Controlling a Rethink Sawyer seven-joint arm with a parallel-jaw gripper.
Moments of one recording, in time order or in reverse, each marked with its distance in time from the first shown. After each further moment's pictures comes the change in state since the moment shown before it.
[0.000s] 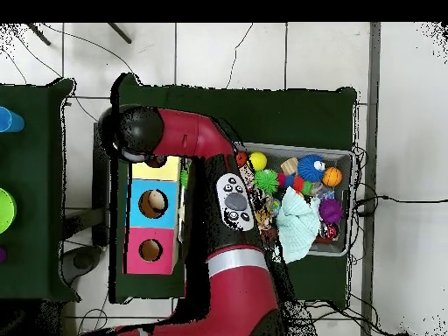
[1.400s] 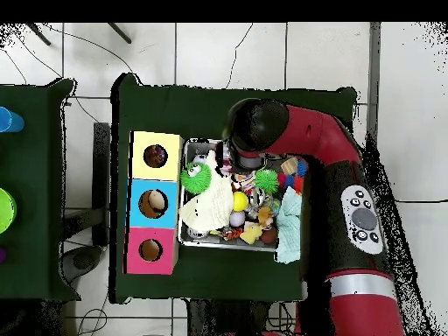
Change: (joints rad) arm -0.312 -0.080 0.050 -0.014 -0.284 0.410 -0.267
